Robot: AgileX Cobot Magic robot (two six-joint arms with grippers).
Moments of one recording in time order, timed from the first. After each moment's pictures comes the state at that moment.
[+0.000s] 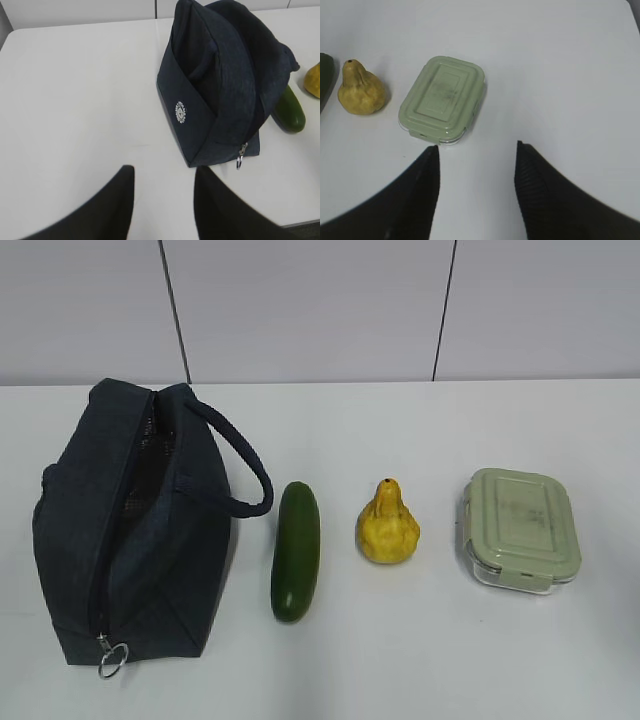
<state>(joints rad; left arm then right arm) -0.01 -0.01 -0.53 -0.08 1.12 0.05 0.05 0.57 -0.65 -0.07 0.80 0.02</state>
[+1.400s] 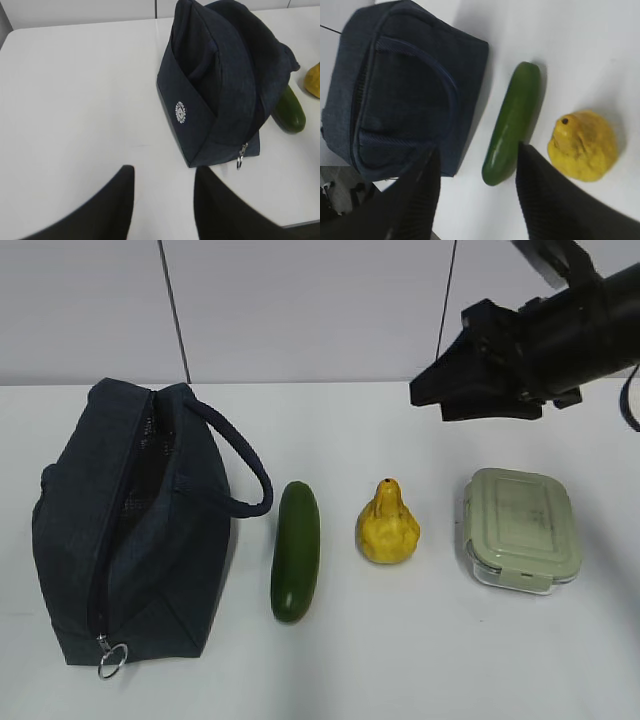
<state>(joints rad) -0.01 -0.01 -0.53 -0.08 1.12 0.05 0.05 1.58 -1.16 1.02 0.89 -0.66</state>
